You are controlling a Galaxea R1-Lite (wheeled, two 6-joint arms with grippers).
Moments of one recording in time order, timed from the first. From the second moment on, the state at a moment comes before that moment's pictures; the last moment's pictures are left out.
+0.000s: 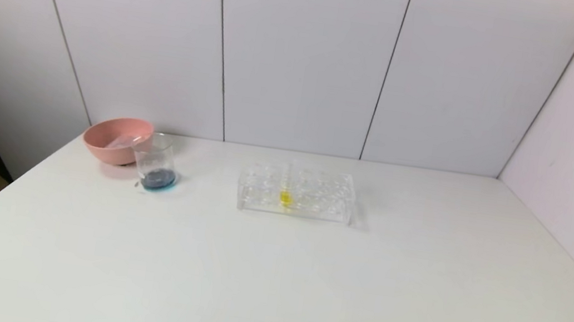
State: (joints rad) left arm -0.01 0.00 -0.01 -0.12 0.03 0.02; right arm 0.00 0.00 0.00 0.00 -0.04 0.09
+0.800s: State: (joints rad) left arm -0.01 0.00 0.00 -0.01 0.03 -0.07; right arm 0.00 0.00 0.00 0.00 -0.04 0.09
